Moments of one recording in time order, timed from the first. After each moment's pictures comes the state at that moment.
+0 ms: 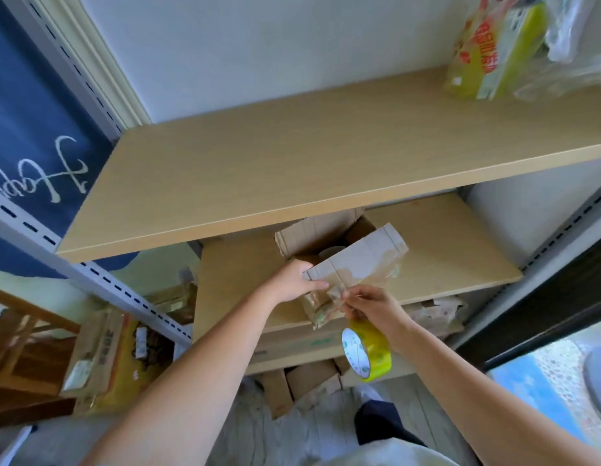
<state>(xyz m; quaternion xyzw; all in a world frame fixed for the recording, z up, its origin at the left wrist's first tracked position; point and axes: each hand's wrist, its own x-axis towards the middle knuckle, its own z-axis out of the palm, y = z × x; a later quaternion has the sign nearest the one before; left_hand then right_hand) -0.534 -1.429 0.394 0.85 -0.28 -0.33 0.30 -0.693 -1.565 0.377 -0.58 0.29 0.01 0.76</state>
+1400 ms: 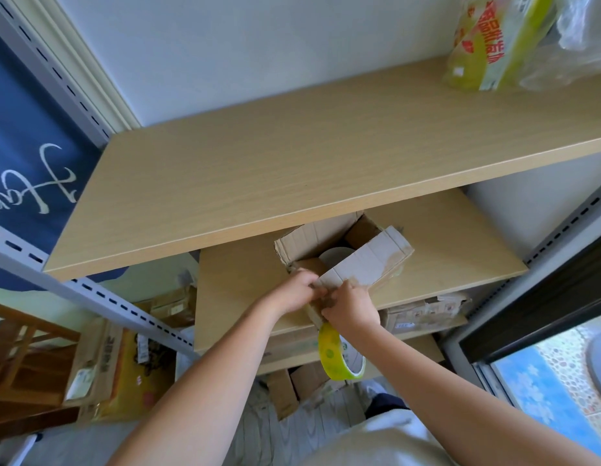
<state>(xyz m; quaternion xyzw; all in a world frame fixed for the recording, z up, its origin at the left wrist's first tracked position) -0.534 -1.433 0.374 0.85 -0.30 -0.34 0.28 -0.651 -1.519 0.388 -0.87 0.34 0.08 0.34</state>
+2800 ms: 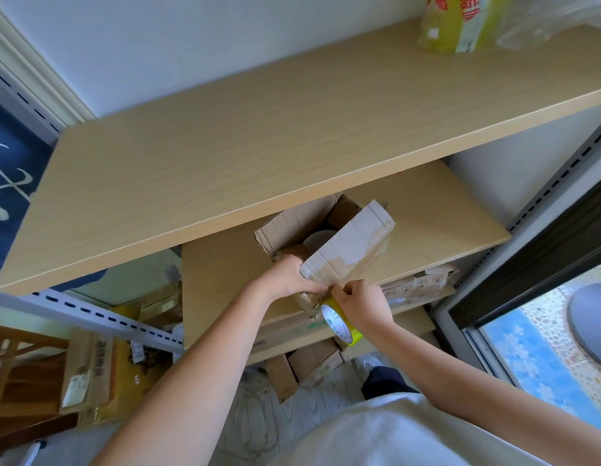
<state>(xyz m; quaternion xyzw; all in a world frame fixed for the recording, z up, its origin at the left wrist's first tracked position) -0.533 -1.438 0.383 0.82 -0.30 -0.41 0.28 -0.686 -1.540 0.368 -0.81 0.39 0.04 0.43</state>
